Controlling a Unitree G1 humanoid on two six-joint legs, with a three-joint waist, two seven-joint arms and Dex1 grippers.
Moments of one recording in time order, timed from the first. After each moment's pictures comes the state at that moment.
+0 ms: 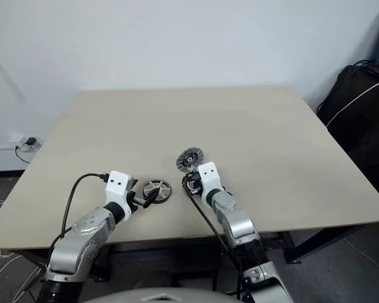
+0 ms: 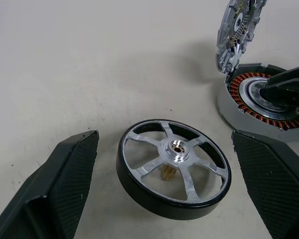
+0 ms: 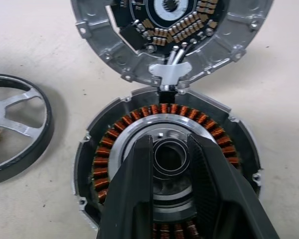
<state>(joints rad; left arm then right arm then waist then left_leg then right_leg) 0.09 0.28 -0.05 -0.32 -0.20 0.58 -0.31 -0.23 -0.01 0.21 0.15 0.04 0.53 0.20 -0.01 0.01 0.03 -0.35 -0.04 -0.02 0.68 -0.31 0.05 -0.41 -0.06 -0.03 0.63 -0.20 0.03</state>
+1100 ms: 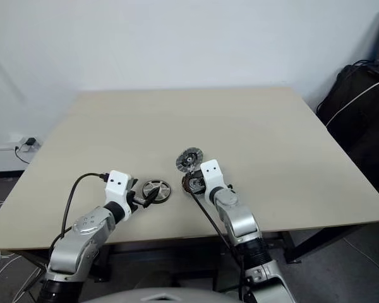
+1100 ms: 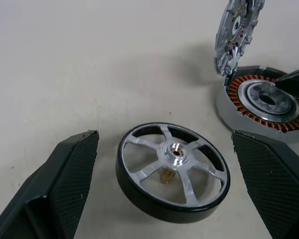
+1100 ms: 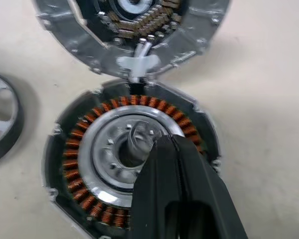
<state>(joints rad) 0.09 0.28 -0.05 -0.32 -0.20 0.56 -0.31 -0.25 -0.02 0.21 0.05 0.01 0.73 0.14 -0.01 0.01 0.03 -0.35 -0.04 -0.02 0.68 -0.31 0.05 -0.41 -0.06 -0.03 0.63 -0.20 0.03</state>
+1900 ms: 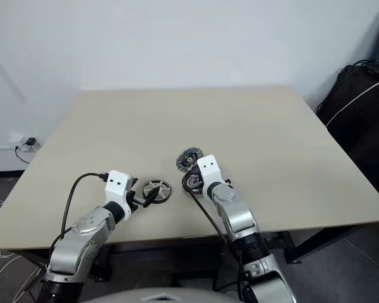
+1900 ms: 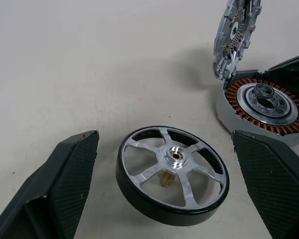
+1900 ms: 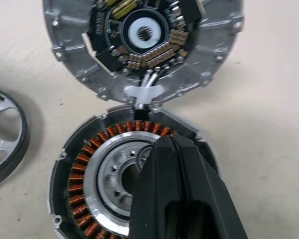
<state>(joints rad) 0.10 0.28 -0.05 -0.32 -0.20 0.55 -0.31 -0.30 -0.02 0.23 0.10 0.00 0.66 0.15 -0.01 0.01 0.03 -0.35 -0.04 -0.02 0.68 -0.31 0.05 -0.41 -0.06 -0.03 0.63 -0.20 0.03</state>
